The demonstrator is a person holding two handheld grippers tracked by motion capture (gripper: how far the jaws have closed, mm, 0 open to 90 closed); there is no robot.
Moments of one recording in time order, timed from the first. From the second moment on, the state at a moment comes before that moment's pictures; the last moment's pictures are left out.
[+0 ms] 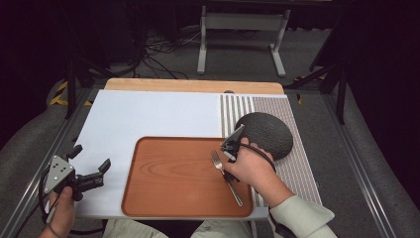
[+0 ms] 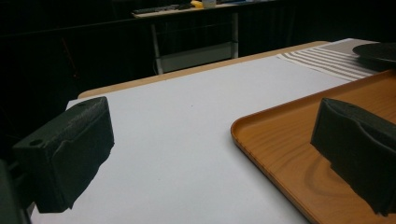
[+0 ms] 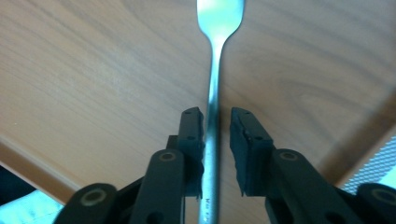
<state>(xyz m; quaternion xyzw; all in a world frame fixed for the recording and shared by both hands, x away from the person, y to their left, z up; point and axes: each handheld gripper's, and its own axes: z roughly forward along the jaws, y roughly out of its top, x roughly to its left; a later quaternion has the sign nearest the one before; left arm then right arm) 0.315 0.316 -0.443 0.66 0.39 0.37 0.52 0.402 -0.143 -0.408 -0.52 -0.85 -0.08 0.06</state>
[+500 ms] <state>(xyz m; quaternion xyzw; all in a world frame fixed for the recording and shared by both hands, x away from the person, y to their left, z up) 0.315 0.315 -0.443 0.66 0.39 0.37 0.53 0.401 -0.147 -0.397 -0.46 -0.87 -0.16 0.00</state>
